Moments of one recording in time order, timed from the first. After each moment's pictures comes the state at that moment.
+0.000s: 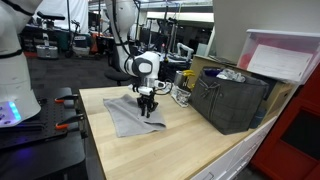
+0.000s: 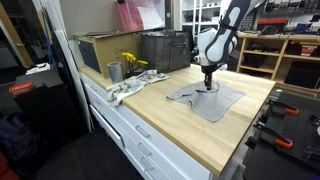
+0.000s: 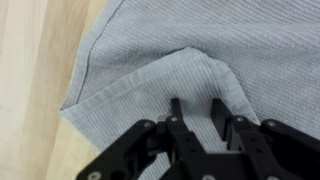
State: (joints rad) arm -0.07 0.59 -0.17 -2.18 -0.30 2.74 -0.29
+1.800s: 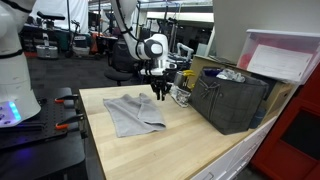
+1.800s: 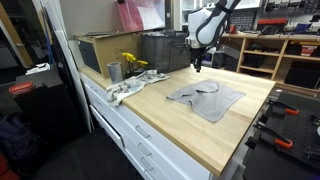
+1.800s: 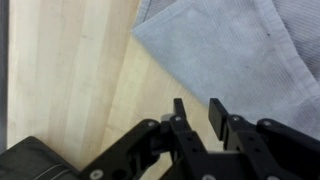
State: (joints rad) arm -0.03 0.49 -0.17 -2.03 -0.37 2.61 -0.18
